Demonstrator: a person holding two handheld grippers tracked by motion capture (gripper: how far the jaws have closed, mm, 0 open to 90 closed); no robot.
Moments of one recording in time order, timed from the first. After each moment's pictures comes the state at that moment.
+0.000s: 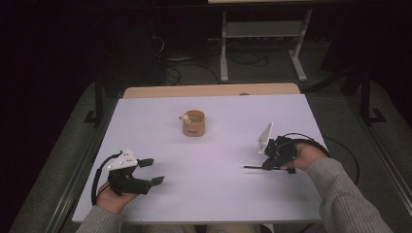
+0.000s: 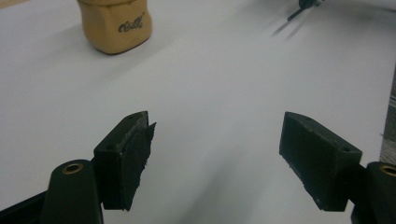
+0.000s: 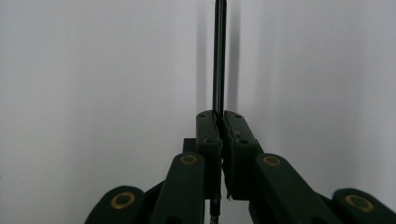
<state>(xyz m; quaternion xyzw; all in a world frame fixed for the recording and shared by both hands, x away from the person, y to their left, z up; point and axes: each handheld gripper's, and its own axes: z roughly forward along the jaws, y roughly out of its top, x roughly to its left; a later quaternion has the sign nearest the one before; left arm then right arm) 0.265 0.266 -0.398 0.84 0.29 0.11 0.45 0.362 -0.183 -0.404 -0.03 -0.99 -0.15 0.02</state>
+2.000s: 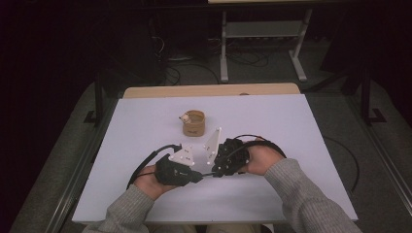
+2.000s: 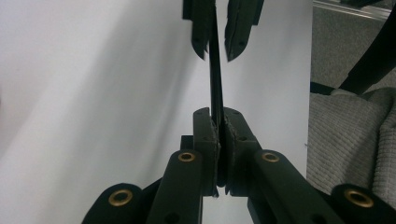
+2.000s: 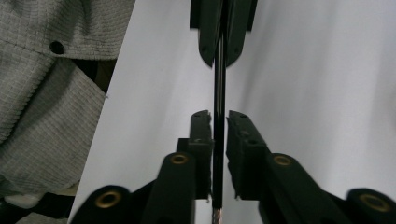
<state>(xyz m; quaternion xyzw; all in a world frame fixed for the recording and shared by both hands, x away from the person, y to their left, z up) 0.279 0.146 -0.367 0.93 0.12 0.02 0.34 0.317 -0.045 -0.343 0.11 -0.97 -0.21 0.00</state>
